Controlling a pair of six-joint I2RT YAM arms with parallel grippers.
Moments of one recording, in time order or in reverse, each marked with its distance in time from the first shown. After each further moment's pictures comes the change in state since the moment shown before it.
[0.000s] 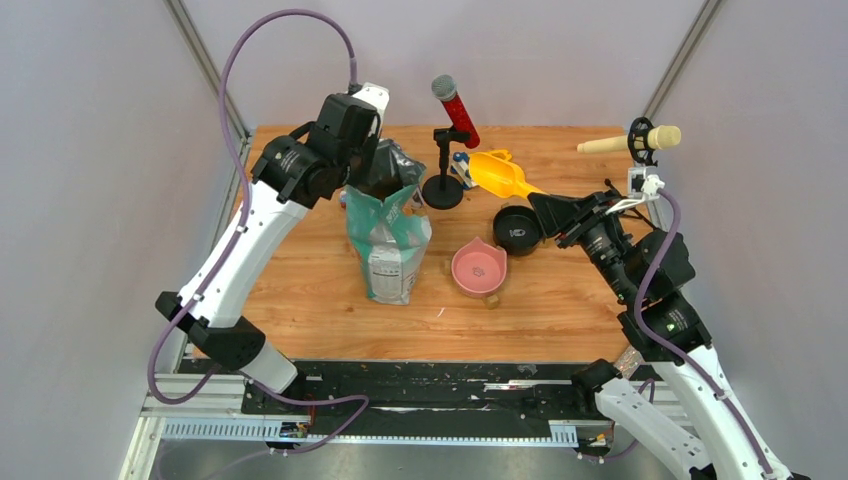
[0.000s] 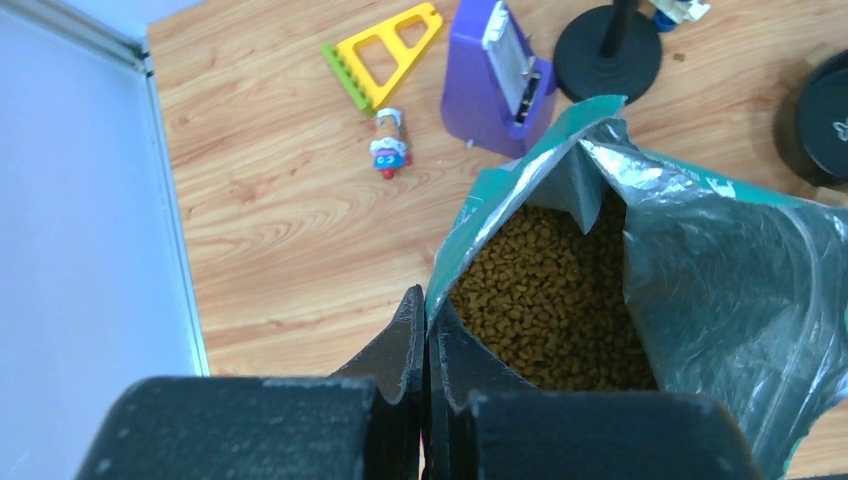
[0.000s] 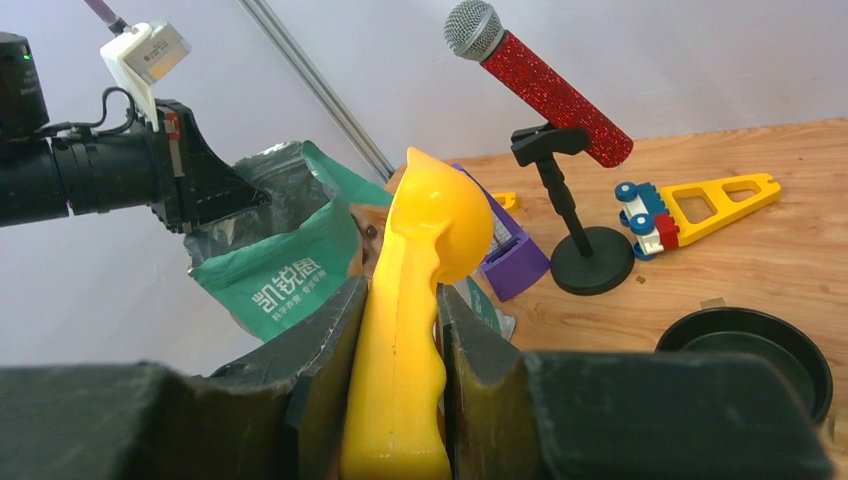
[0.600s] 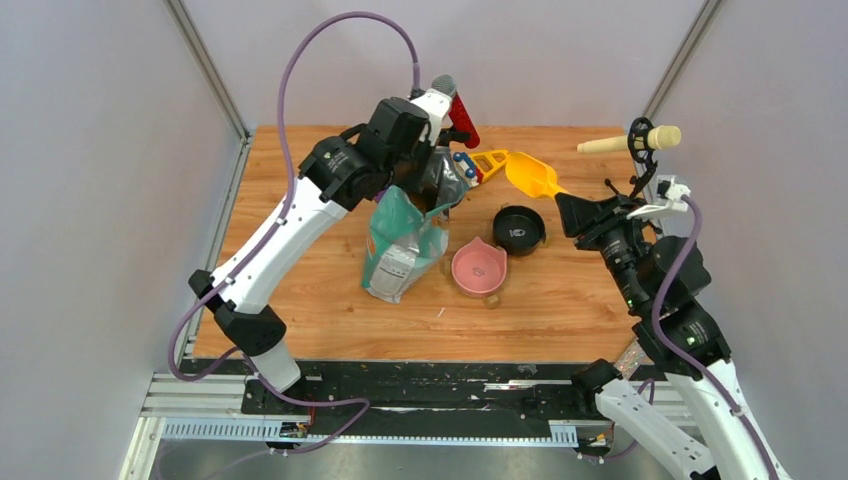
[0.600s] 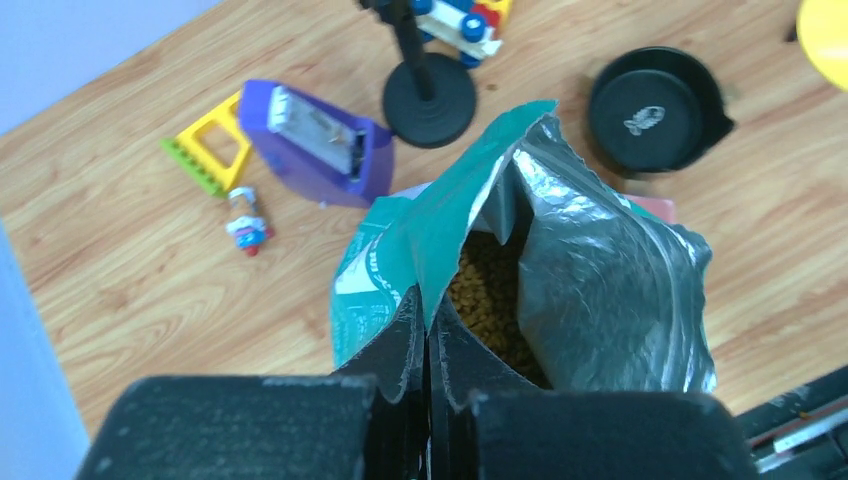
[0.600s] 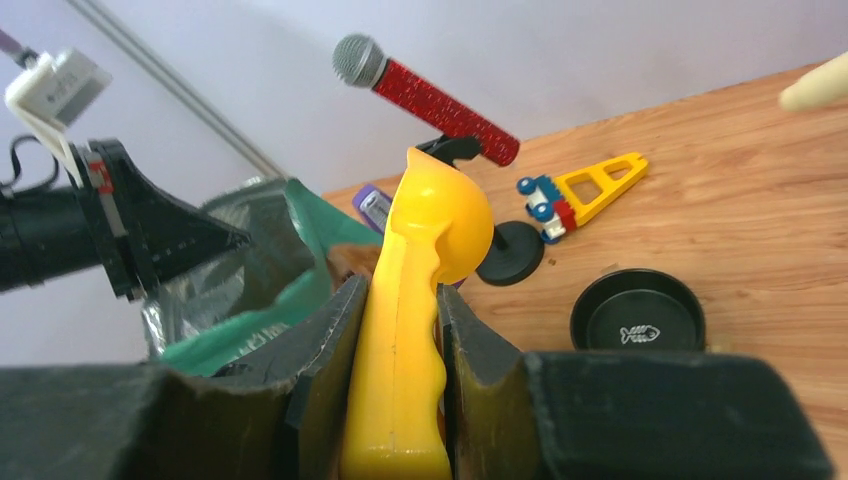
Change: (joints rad) left arm -0.146 0.150 0.130 0.069 0.150 0.002; right arm 0.000 -0.024 0.065 -0.178 0.195 0.003
